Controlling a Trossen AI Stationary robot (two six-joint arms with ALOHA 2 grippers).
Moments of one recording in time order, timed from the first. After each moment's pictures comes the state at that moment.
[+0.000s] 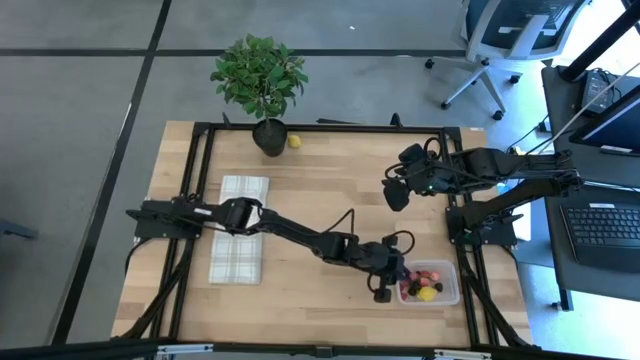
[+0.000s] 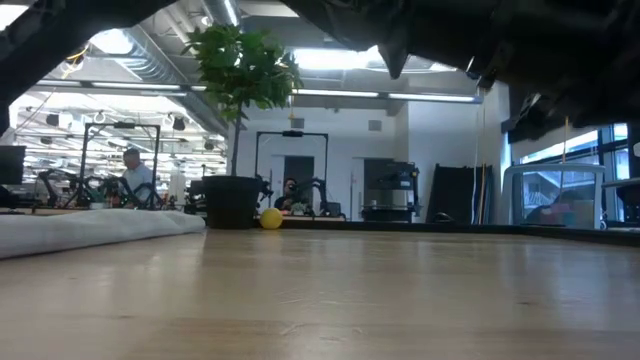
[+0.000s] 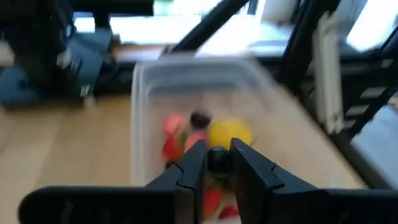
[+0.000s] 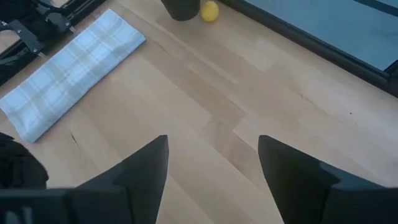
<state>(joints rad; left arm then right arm) -0.23 2.54 2.08 0.12 -0.04 -0.08 0.12 1.20 1.35 -1.08 0.46 0.84</state>
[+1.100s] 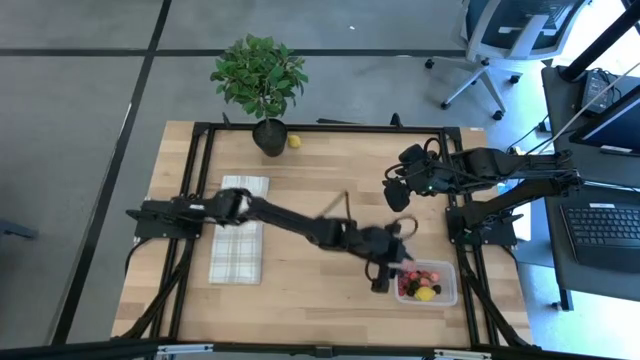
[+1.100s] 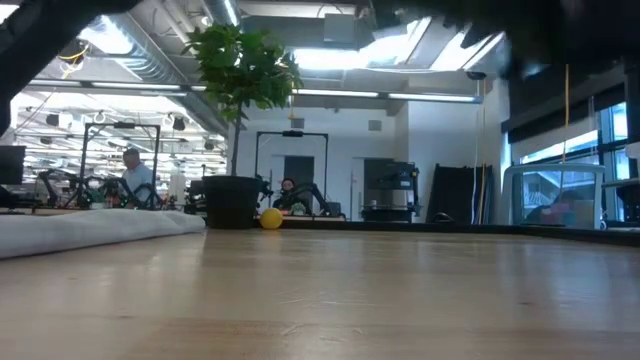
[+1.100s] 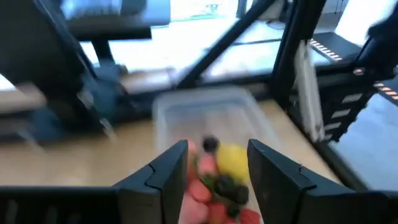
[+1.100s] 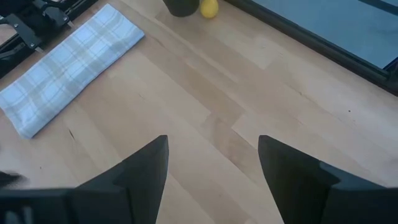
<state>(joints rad) -0.20 2.42 2.08 -0.01 0.03 0.01 0.12 1.20 1.35 -1.09 0.45 0.83</state>
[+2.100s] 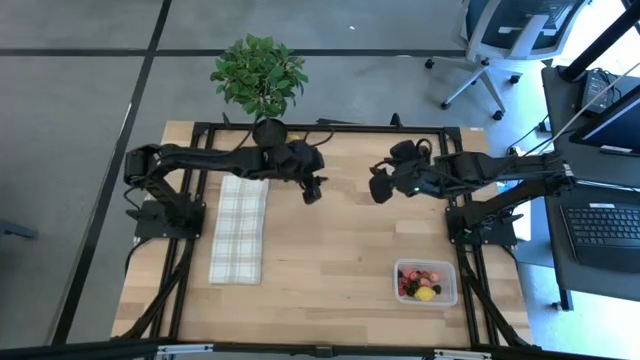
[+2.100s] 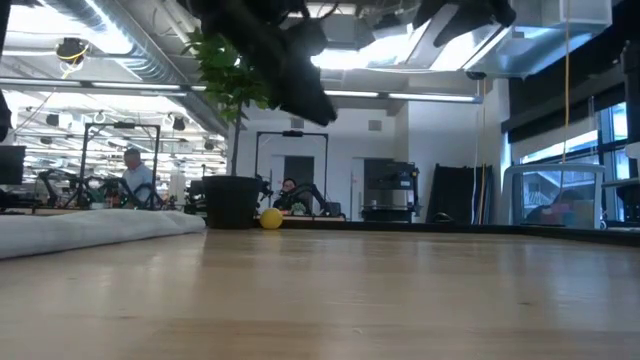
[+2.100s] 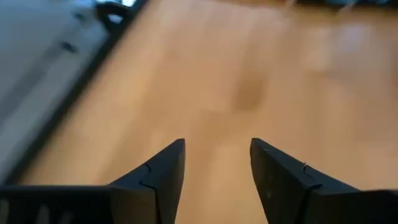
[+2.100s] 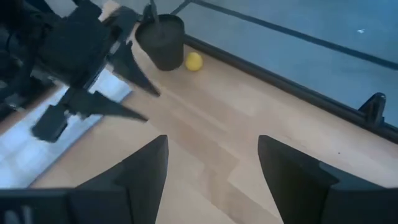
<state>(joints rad) 0.21 1.59 1.16 -0.25 -0.11 -0.05 0.12 1.27 1.35 -0.94 0.66 0.83</state>
